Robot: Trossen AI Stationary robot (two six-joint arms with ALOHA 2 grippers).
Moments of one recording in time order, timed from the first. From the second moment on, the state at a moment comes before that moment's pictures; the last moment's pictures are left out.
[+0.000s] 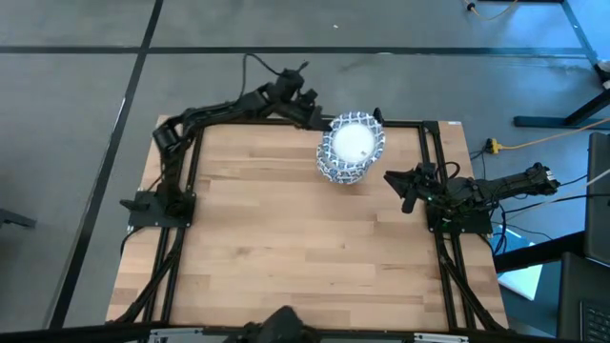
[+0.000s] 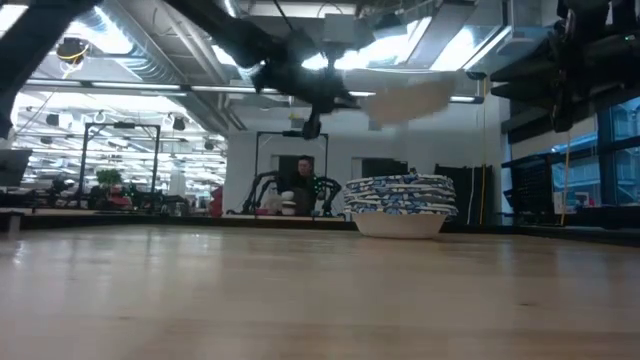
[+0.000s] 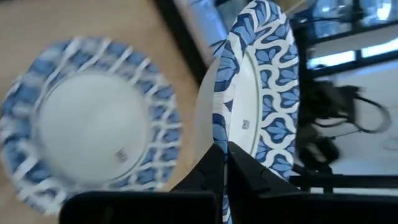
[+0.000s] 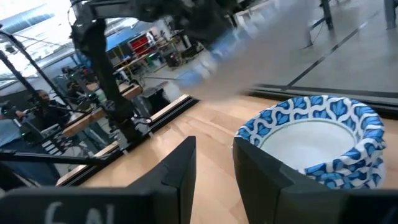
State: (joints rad) left arm 0.62 1.92 1.57 -0.16 0.74 -0.80; right arm 0.25 0.27 0.18 0.04 0.70 0.54
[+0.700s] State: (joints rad) left arm 0.66 2.10 1.62 -0.32 0.64 -0.78; right arm 0.25 0.27 0.18 0.03 0.62 0.51
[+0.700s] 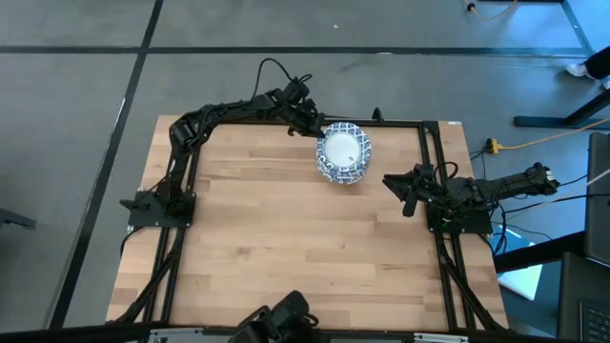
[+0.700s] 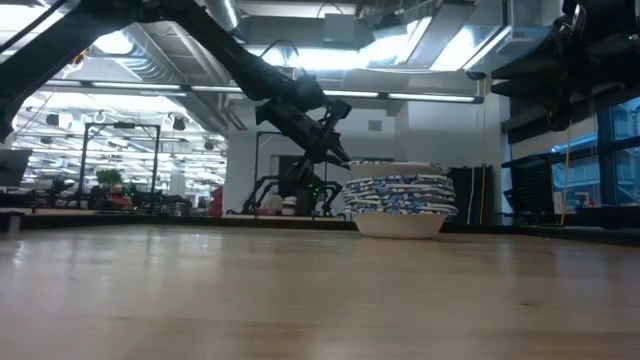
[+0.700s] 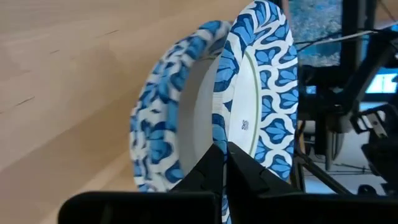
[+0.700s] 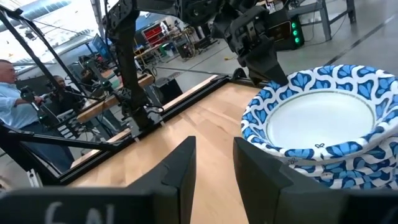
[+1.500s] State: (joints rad) left arm 0.61 2.11 1.62 -0.34 0.64 -0.77; right arm 0.25 0.27 0.18 0.03 0.62 0.49
